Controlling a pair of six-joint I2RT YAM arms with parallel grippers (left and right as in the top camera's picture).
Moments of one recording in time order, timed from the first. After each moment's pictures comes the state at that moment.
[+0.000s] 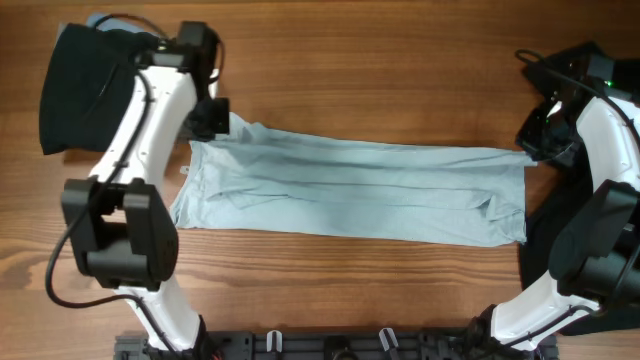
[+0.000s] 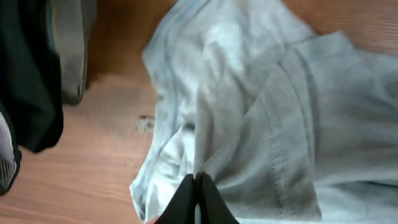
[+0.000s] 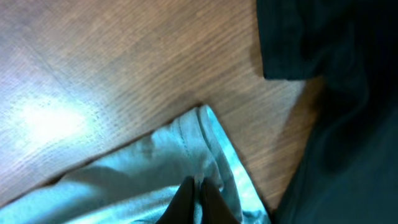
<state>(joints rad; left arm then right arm) -0.10 1.95 1.65 -1.23 -0.13 -0.15 -0.33 1.87 1.42 -0.99 0.04 0.27</state>
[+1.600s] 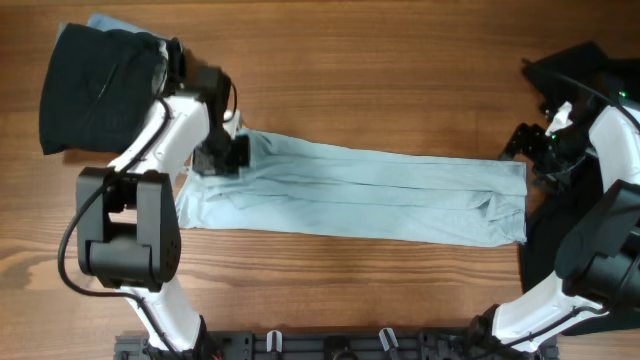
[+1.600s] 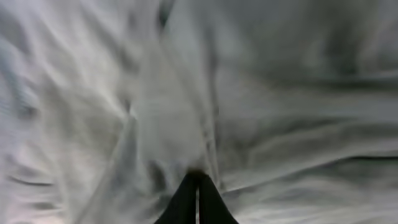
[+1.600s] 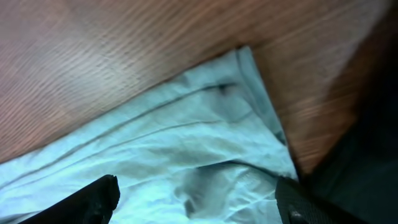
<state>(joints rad) -0.12 1.95 1.33 -1.01 0.11 -0.16 -0.42 1.87 1.37 -1.09 -0.20 0.16</state>
